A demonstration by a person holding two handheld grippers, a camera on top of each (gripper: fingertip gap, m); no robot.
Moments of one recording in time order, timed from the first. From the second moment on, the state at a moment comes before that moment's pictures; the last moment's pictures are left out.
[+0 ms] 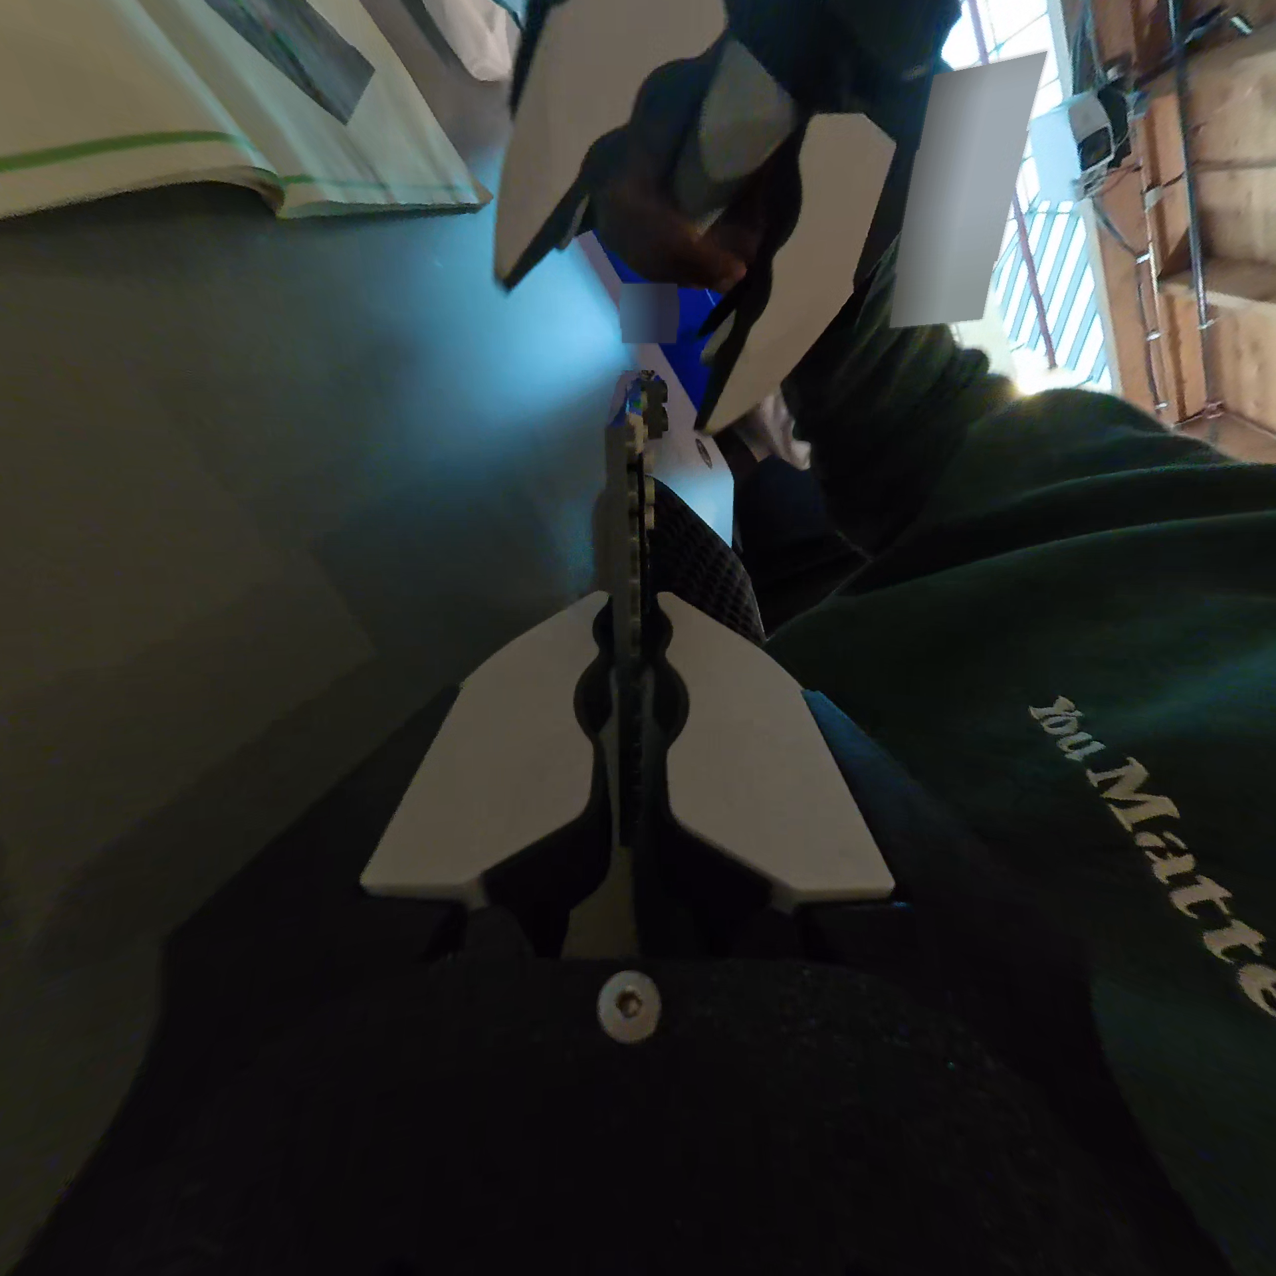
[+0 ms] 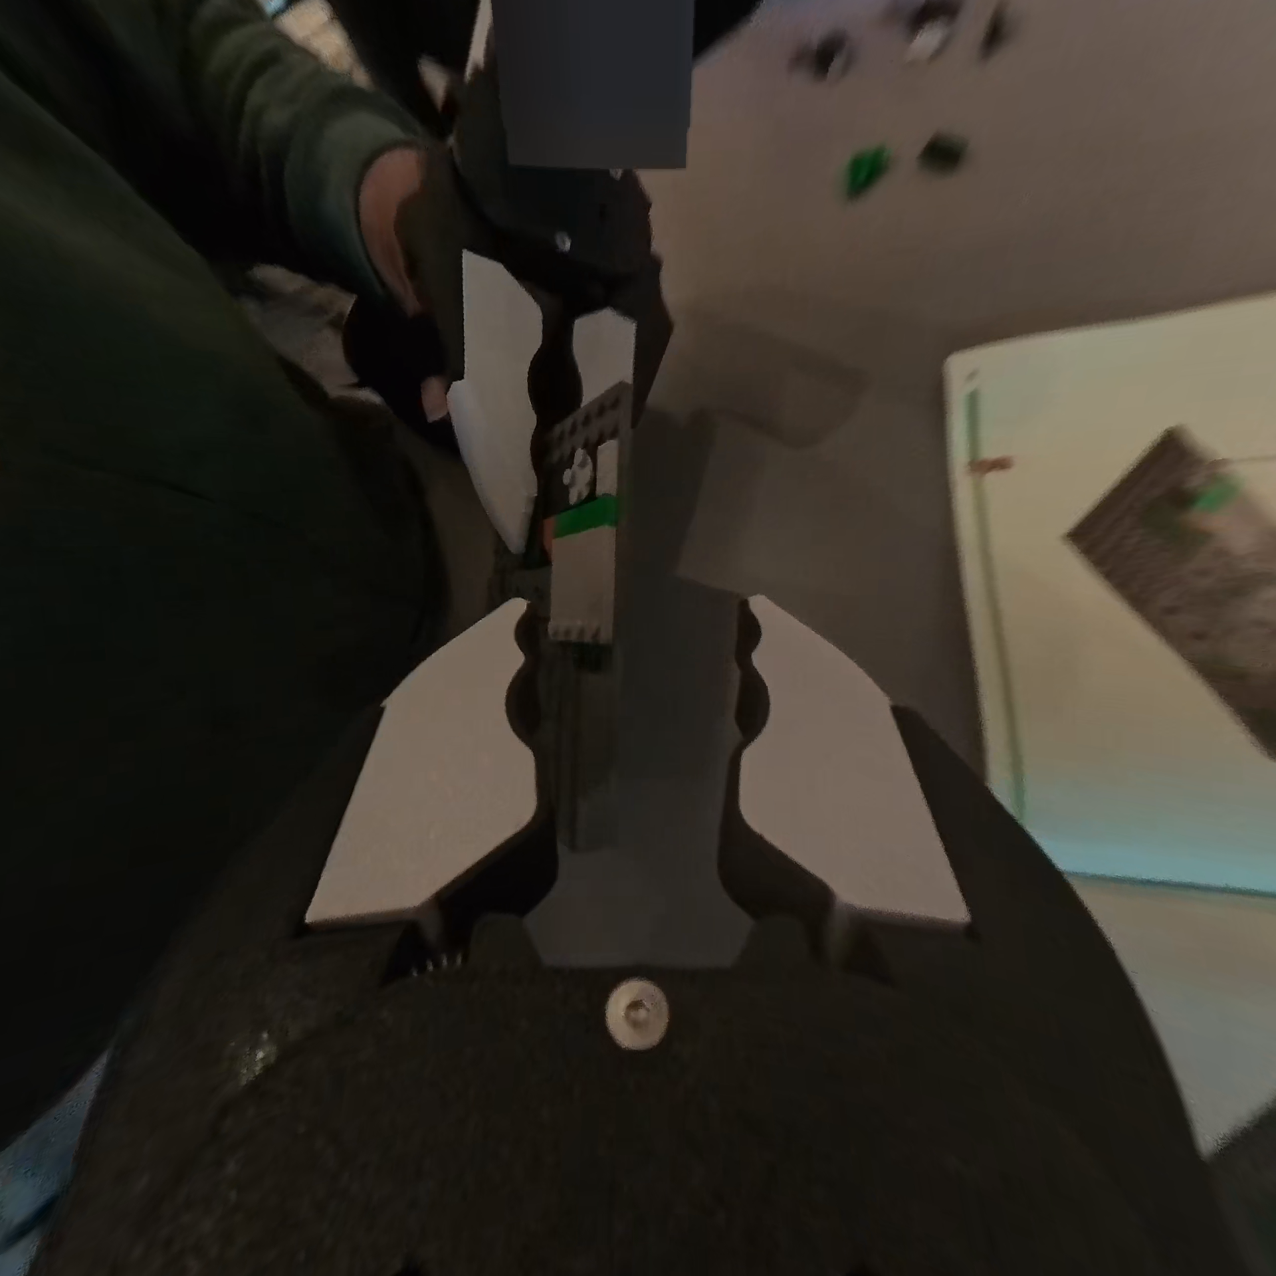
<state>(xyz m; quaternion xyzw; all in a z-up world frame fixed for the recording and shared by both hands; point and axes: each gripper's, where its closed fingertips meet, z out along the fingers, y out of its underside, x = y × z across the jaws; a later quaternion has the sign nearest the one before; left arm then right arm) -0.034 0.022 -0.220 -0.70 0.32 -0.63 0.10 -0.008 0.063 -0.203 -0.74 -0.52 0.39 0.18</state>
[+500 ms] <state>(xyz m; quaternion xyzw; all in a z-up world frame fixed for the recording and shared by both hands) -0.026 0.023 -0.219 -0.70 0.34 -0.62 0.12 -0.035 0.037 -0.223 -0.72 -0.57 0.40 0.02</state>
